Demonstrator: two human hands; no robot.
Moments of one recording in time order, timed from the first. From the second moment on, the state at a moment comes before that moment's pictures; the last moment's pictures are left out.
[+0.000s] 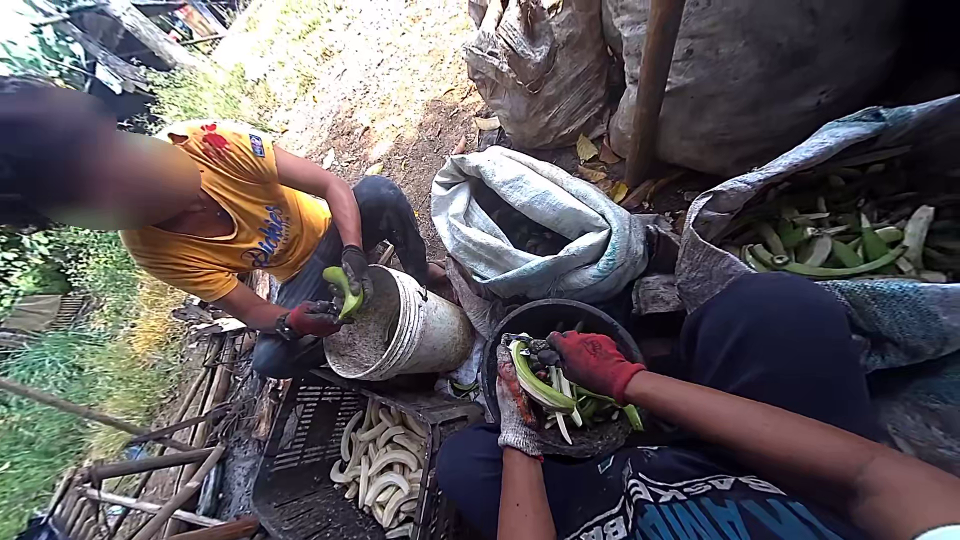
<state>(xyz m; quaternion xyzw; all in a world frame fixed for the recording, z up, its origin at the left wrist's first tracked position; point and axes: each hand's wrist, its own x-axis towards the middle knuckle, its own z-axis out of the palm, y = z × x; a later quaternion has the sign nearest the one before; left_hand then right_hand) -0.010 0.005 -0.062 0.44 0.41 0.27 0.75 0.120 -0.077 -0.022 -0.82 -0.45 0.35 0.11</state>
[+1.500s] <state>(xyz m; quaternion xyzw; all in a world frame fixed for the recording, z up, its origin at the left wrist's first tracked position) -0.030 0.023 -0.053 0.37 0.44 0.23 0.78 0.138 -0.119 -0.039 -0.62 -0.64 0.43 0.16</state>
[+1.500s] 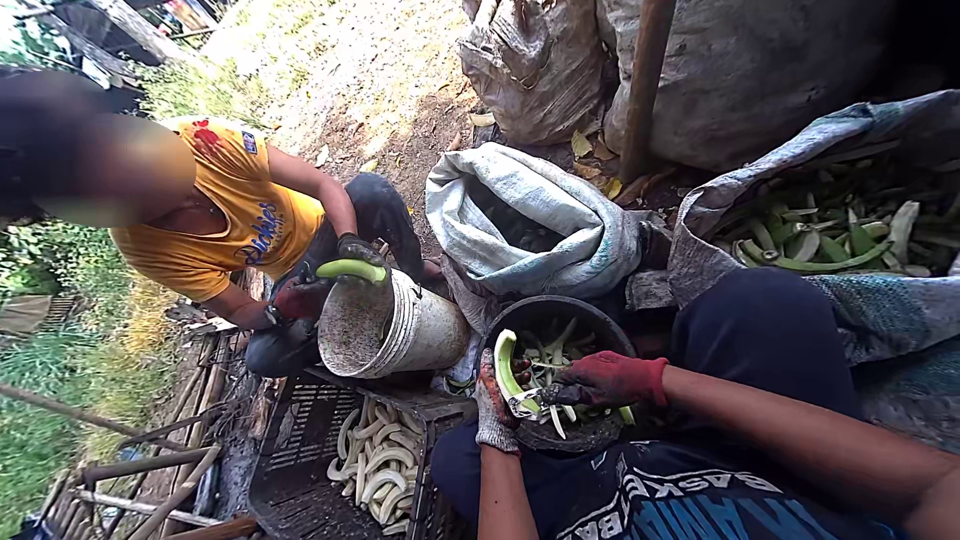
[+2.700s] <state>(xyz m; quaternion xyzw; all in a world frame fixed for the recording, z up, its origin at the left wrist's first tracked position) -0.037 -0.021 -0.084 0.48 0.55 0.21 0.65 0.150 -0.083 -0.067 -0.84 -0.39 0.37 0.09</state>
